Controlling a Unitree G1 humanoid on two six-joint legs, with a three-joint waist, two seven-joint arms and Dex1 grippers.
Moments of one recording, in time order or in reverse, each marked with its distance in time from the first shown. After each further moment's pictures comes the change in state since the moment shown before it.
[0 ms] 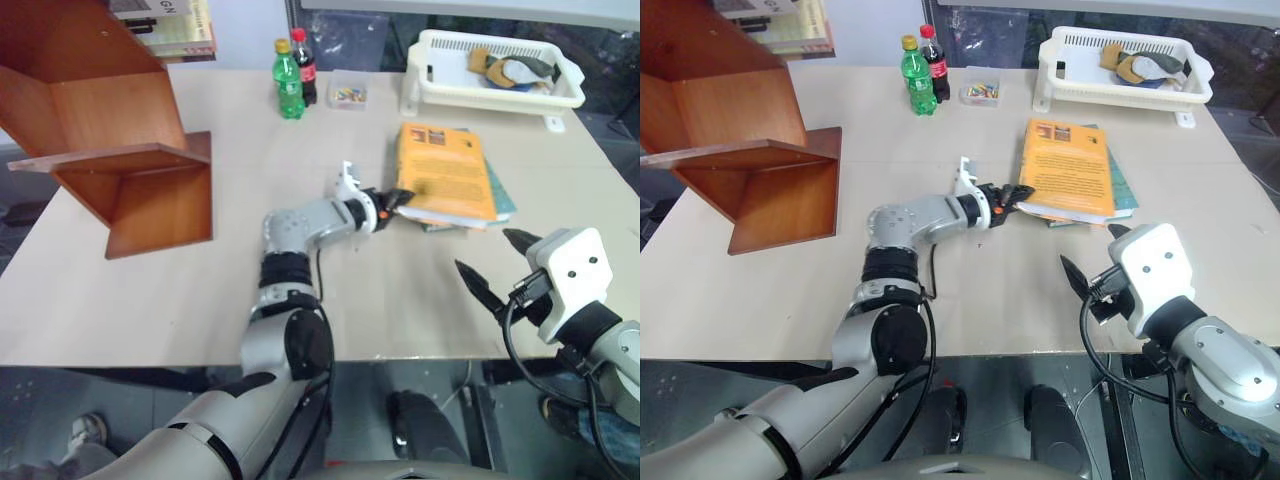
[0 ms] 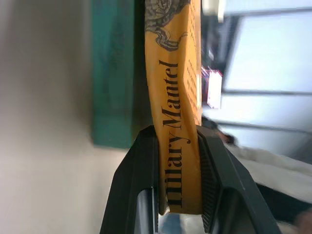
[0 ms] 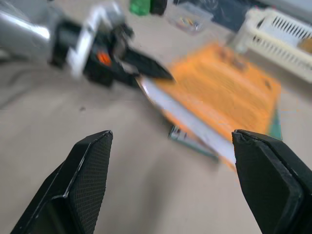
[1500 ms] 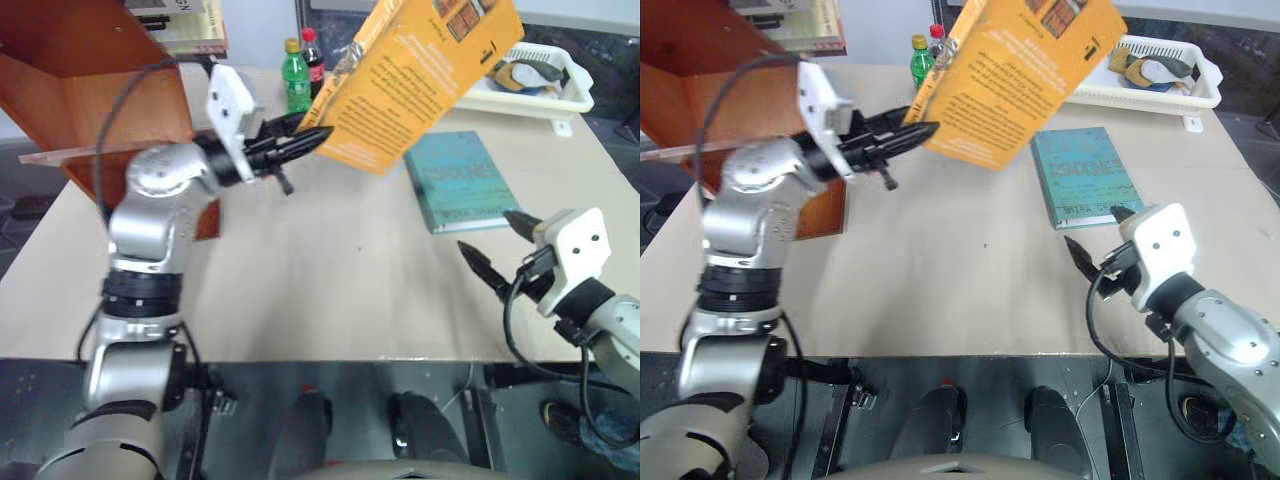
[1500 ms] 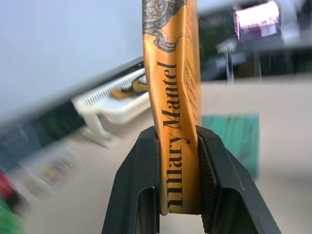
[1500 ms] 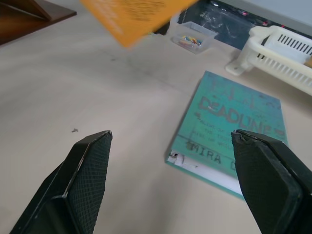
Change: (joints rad) left arm 0.209 0.841 -0.555 -0.509 0.486 -1.019 -1.134; right arm -0.233 0.399 -0.092 0.160 -0.296 0.207 0.480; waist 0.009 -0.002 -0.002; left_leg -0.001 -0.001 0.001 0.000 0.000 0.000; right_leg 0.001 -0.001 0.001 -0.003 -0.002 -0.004
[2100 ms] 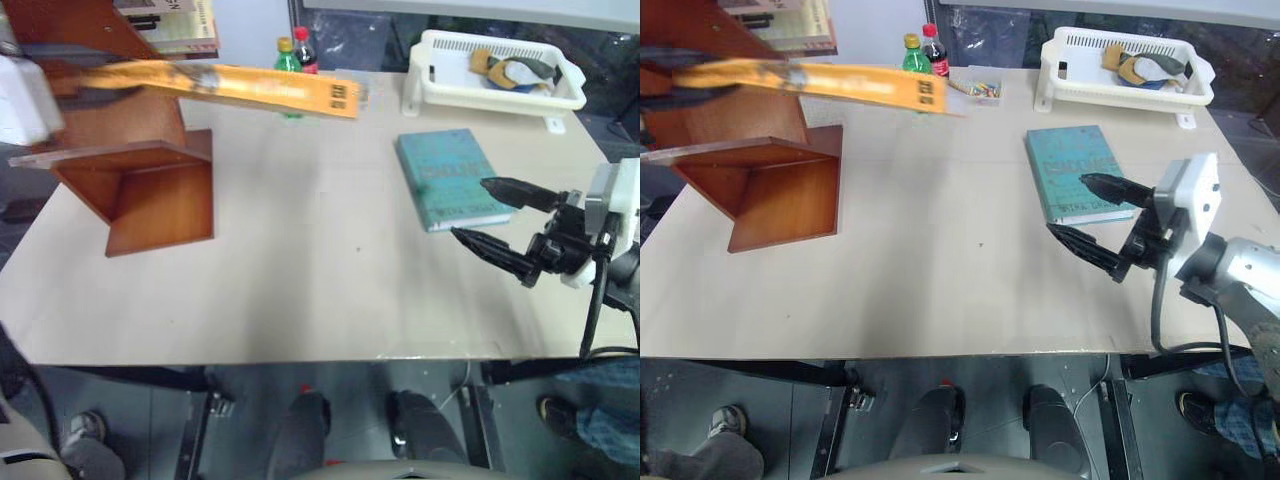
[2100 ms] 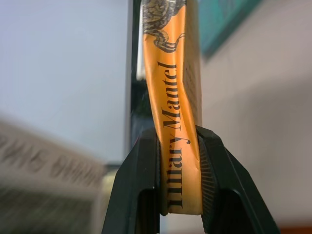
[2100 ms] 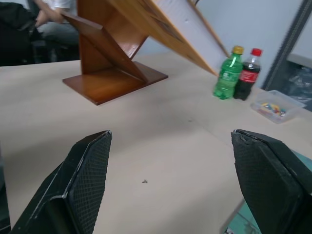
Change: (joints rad) left arm -0.218 0.594 0.113 0.583 0.201 -0.881 -0.367; right arm -0.252 -0.018 -0.017 0.238 0.156 -0.119 0.496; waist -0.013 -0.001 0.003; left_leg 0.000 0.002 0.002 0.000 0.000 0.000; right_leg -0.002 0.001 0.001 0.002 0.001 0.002
